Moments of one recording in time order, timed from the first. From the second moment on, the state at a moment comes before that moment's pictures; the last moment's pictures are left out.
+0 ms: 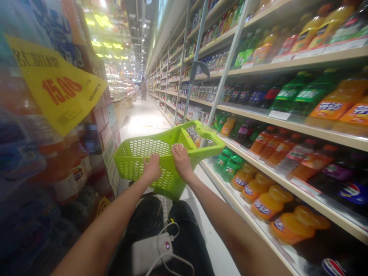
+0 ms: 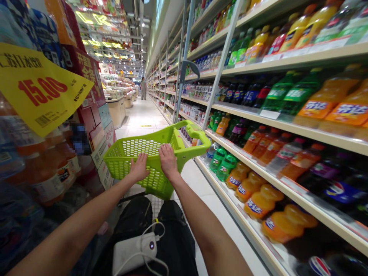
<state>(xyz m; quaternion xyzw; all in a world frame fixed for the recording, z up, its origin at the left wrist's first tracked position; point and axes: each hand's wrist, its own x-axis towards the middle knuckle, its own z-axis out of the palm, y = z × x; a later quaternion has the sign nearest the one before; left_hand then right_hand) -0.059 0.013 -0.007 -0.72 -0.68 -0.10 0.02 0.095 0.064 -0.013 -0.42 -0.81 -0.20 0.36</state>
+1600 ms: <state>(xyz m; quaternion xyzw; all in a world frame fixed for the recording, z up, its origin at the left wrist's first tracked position) -0.043 0.039 -0.012 -0.75 -0.60 -0.28 0.07 0.093 0.053 -0.017 -0.43 -0.77 -0.16 0.44</state>
